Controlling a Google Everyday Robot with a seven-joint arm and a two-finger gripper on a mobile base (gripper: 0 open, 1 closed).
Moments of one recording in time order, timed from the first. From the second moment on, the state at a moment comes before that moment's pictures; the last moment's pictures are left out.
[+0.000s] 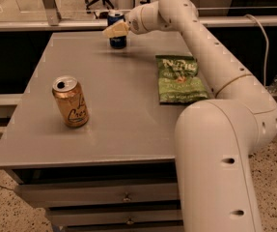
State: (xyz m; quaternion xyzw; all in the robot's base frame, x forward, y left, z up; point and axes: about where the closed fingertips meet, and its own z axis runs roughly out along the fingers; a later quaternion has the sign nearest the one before) arm 0.883 0.043 0.903 -0.40 0.73 0.21 0.52
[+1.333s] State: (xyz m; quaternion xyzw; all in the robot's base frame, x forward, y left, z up) arm 0.818 0.010 0.965 -0.36 0.68 0.28 0.57
